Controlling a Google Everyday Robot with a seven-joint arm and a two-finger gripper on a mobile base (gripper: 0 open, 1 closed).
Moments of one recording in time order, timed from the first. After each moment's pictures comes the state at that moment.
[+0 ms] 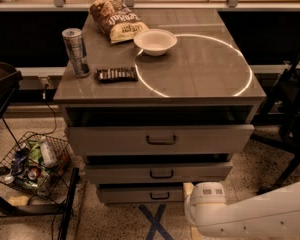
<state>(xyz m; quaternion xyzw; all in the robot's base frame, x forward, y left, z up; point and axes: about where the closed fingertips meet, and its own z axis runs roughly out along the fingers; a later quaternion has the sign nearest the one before) 0.414 -0.155 0.423 -0.72 0.68 -0.10 0.11</state>
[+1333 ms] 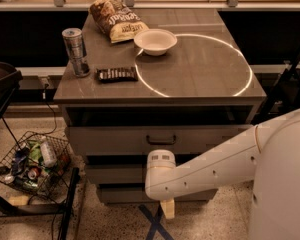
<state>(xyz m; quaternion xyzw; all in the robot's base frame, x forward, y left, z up) 0.476 -0.069 0.448 -0.74 0.66 -0.13 0.04</state>
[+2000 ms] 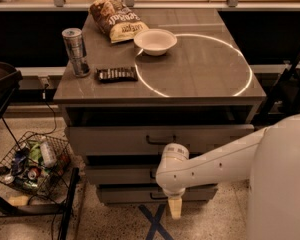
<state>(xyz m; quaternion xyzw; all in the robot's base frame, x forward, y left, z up) 0.483 -0.097 0.421 -0.71 0.70 -0.08 0.02</state>
